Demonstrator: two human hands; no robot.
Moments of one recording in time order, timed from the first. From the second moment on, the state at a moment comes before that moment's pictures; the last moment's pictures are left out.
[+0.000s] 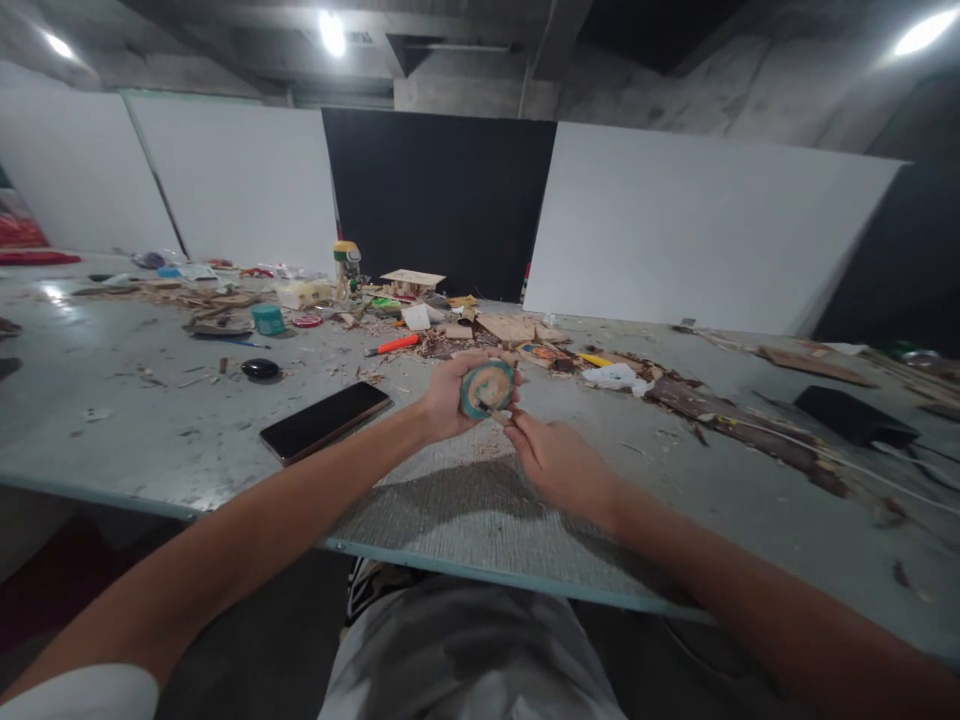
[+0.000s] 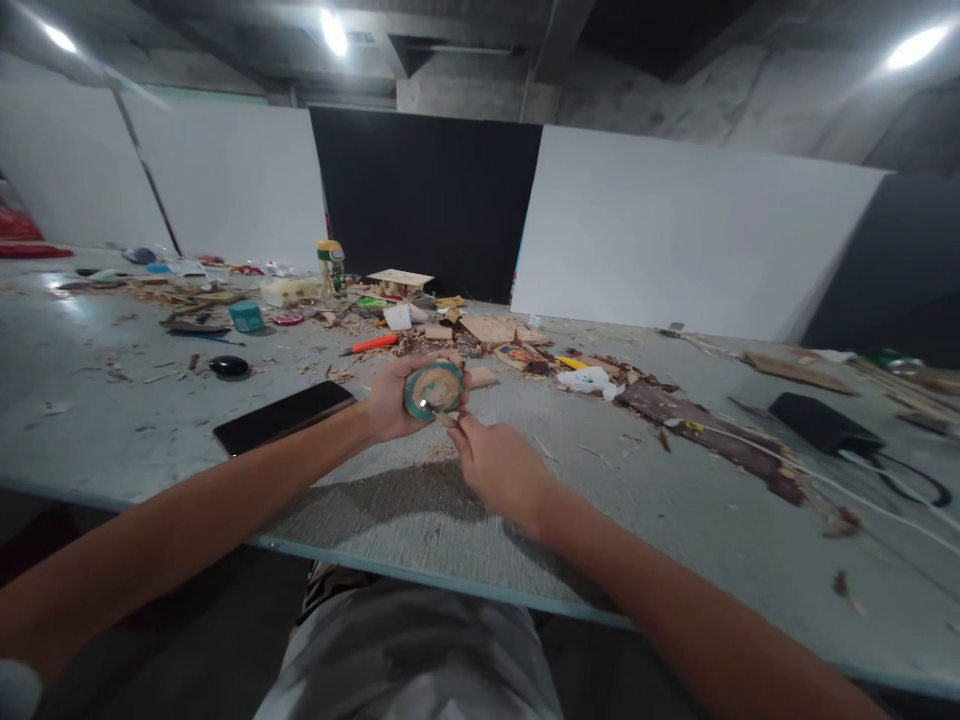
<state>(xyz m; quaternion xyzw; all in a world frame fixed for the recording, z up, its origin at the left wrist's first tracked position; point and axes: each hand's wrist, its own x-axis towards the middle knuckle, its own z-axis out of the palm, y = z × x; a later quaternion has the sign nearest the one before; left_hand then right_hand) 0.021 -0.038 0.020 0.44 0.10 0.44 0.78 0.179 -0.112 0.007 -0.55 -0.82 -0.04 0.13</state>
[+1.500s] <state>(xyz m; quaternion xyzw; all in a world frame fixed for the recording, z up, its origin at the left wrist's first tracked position) 0.009 -0.022 0.017 0.60 0.21 0.30 0.71 0.184 -0.105 0.007 -0.56 -0.81 -0.04 0.16</state>
